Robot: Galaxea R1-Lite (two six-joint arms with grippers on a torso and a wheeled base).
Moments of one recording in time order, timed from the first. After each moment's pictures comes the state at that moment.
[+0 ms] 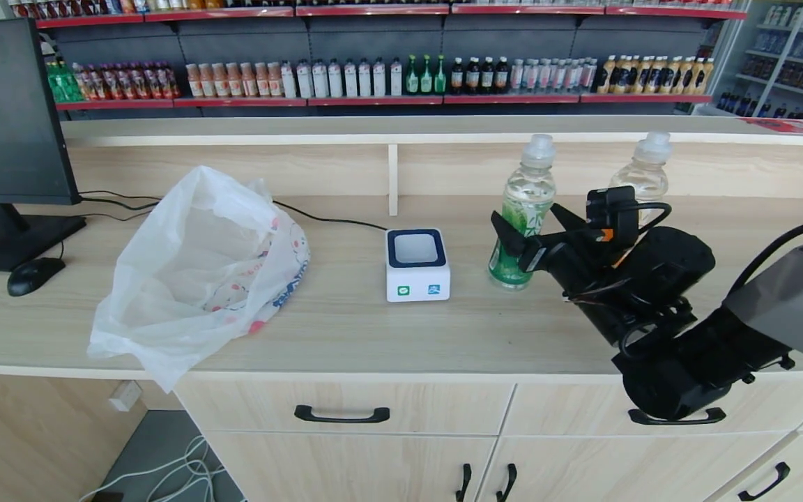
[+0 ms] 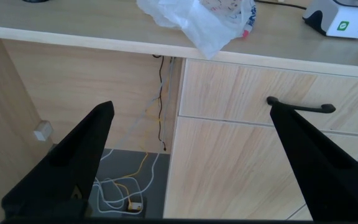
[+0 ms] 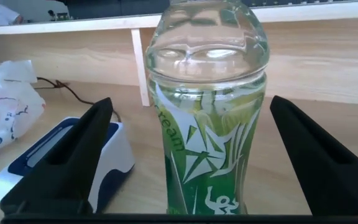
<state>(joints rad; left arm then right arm) 0.00 0.00 0.00 -0.01 0.00 -0.02 0.36 2.12 -0.89 -1.57 -0.01 0.02</state>
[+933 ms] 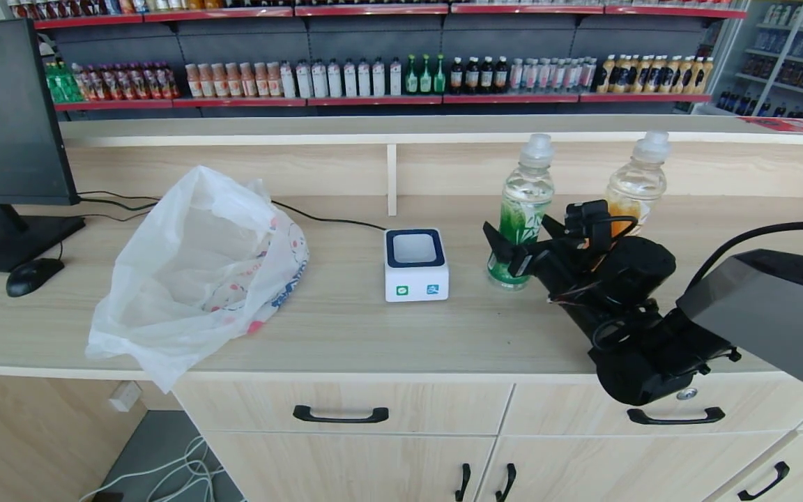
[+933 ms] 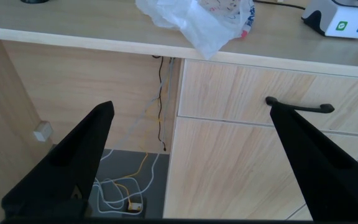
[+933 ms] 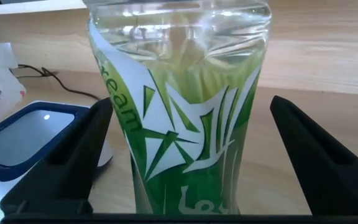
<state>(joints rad) 0.00 0.00 0.00 -0.01 0.00 -0.02 0.33 2.26 -1.01 -1.57 0.05 0.02</state>
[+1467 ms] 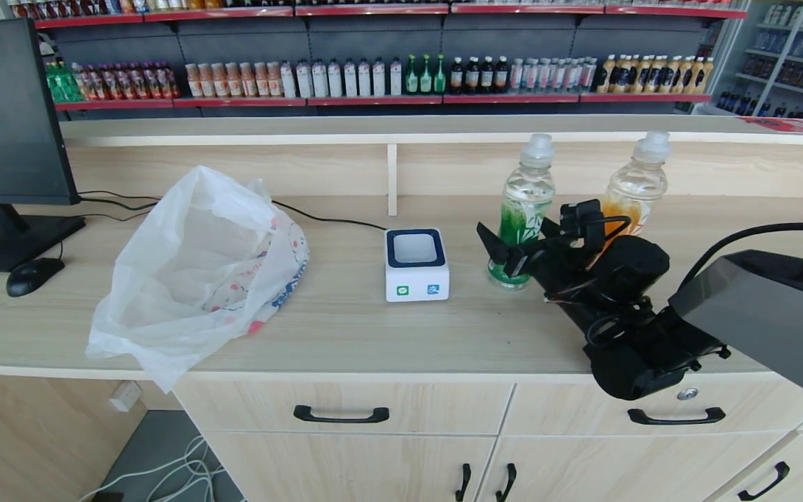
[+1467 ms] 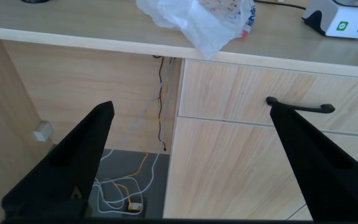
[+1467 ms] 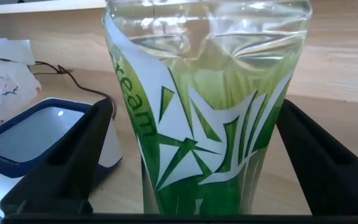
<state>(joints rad) 0.00 0.00 0.00 -0.01 0.00 -0.02 0.32 2.29 -1.06 -1.57 0.12 0.02</state>
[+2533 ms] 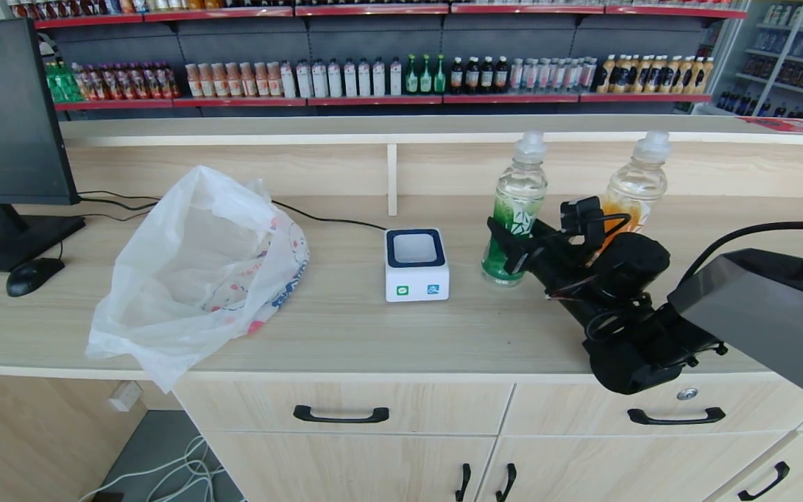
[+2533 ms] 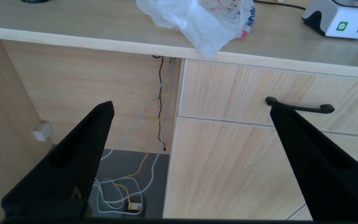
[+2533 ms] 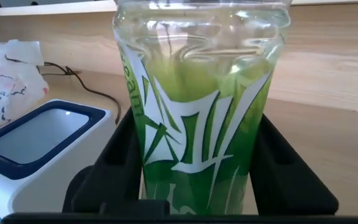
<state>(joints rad) 0.00 0.00 0.00 -0.01 0.00 -0.02 0.31 2.30 -1.09 -1.57 0.18 0.02</state>
